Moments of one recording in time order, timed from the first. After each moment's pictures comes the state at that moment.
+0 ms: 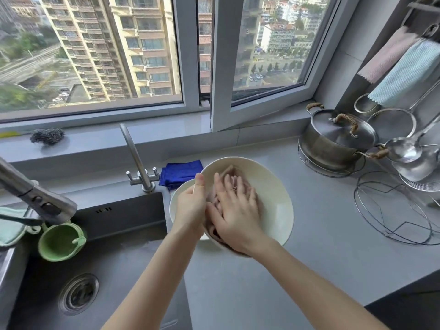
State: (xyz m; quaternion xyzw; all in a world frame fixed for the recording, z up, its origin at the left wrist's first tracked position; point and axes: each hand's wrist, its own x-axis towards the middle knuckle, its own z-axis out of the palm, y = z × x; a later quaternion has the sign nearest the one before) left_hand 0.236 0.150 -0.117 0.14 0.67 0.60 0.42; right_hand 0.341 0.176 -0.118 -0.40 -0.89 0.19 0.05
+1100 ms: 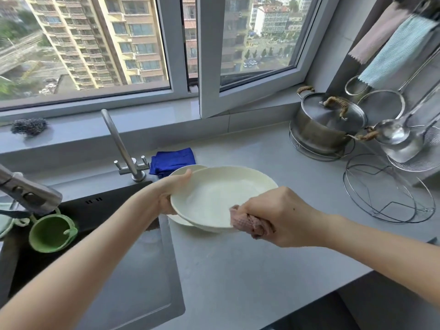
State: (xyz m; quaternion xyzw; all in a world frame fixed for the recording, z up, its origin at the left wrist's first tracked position) left_hand 0.198 0.158 -0.114 0.06 0.66 0.39 0.63; right_hand 0.442 0.205 -0.074 -0.06 -0.97 0.17 0.15
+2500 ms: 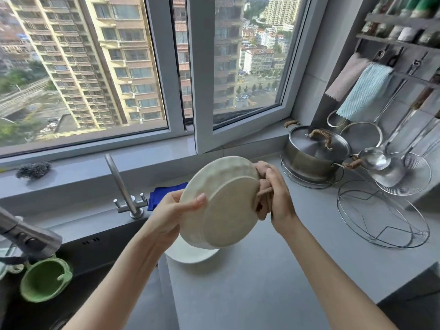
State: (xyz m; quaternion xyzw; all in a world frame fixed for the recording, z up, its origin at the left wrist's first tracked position) left_hand 0.213 0.144 -0.071 0.34 0.48 0.58 0.57; right_hand 0.404 0.264 -0.094 -0.39 -0.51 0.62 0.46
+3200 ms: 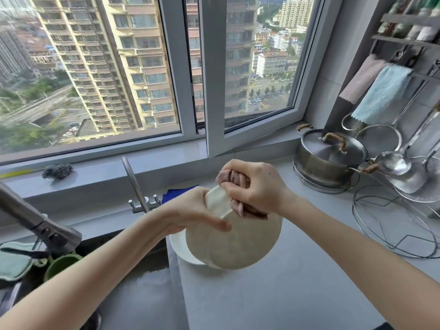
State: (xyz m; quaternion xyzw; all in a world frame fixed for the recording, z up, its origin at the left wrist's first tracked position) left_hand 0.213 0.153 -0.037 0.49 0.58 0.34 0.56; right_hand 0.372 0.247 -0.023 -0.29 -0.89 0.20 0.28
